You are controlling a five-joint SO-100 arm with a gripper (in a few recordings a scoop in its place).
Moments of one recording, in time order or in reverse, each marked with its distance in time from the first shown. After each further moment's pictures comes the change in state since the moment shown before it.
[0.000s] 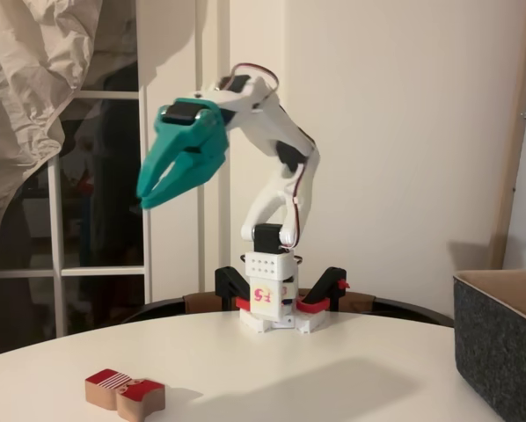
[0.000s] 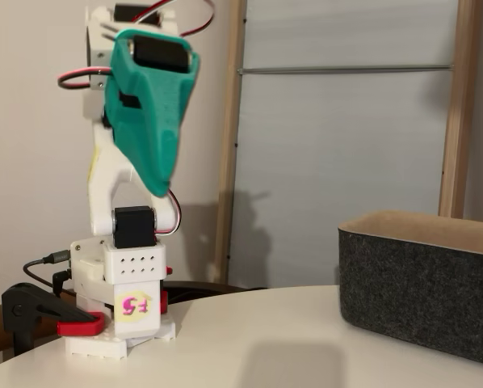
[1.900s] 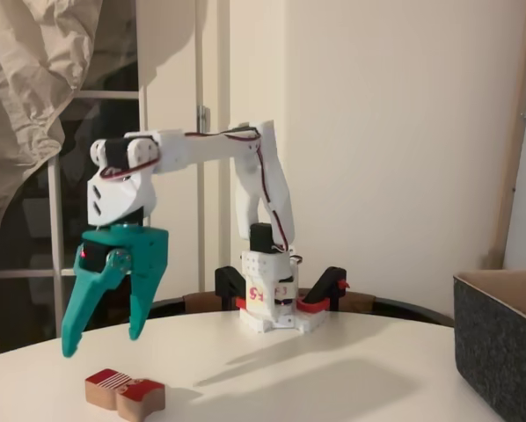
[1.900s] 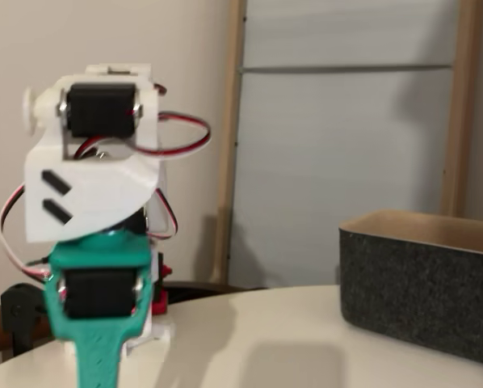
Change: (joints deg) arm 10.7 -48.2 -22.8 23.6 -5.4
